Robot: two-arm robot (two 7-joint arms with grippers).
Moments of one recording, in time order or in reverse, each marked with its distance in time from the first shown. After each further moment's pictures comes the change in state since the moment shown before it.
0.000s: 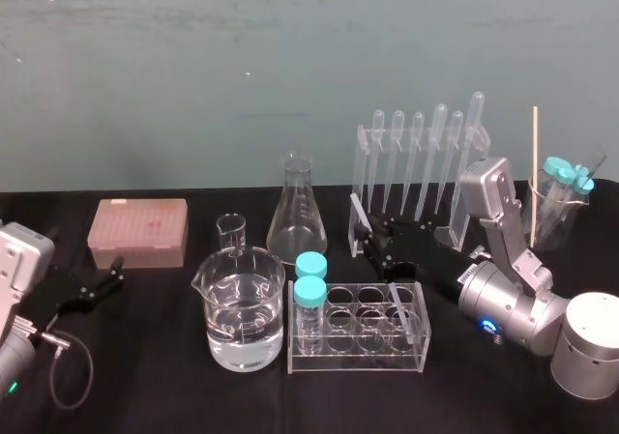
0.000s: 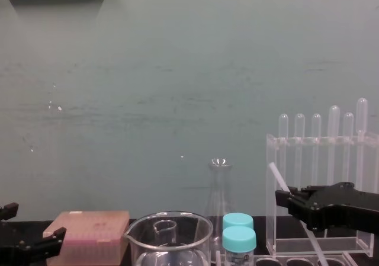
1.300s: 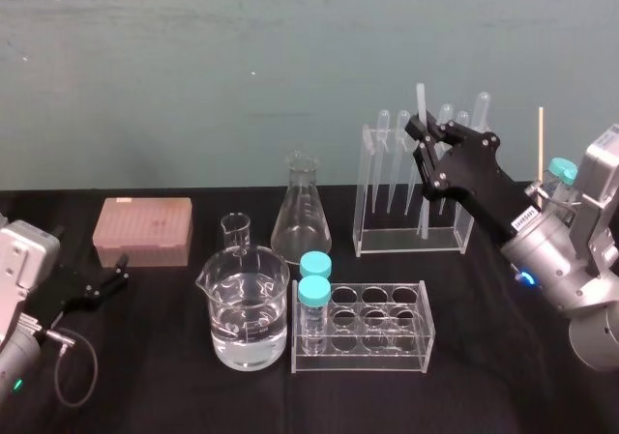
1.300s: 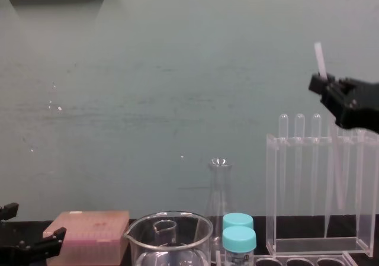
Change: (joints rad) left arm 0.000 0.000 0.000 0.000 0.000 0.000 0.000; right arm -0.025 -0.095 0.200 0.014 0.010 -0.419 0.106
